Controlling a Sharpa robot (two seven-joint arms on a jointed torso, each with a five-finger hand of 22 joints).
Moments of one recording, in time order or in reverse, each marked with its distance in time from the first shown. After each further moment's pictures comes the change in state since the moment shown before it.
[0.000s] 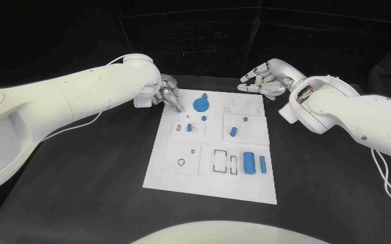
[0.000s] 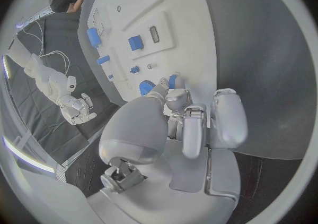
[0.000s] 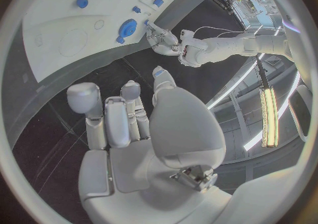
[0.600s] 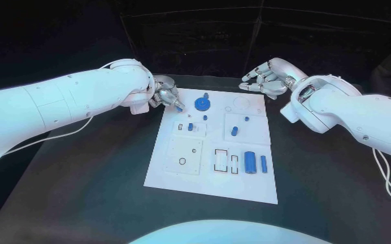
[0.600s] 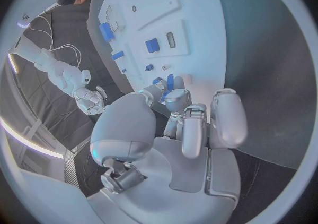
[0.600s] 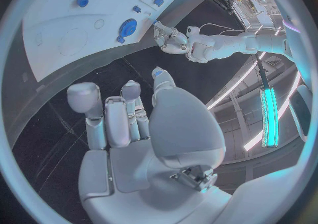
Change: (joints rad) left arm 0.000 -0.152 -0.002 0.230 0.071 -0.154 0.004; left_hand -0.213 -0.135 0.424 -0.031 0.013 -0.001 0.002 0.070 0.026 0.024 0.001 0.004 -0.001 0.000 0.000 0.000 0.000 0.000 0.000 0.000 -0.002 0.013; right arm 0.000 0.000 0.000 -0.004 0.000 0.001 -0.002; right_hand 0.005 0.005 -0.007 0.007 0.052 0.000 0.000 0.002 0.000 -0.004 -0.004 0.000 -0.004 0.000 0.000 -0.004 0.000 0.000 0.000 0.000 -0.004 -0.002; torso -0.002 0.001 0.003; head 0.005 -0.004
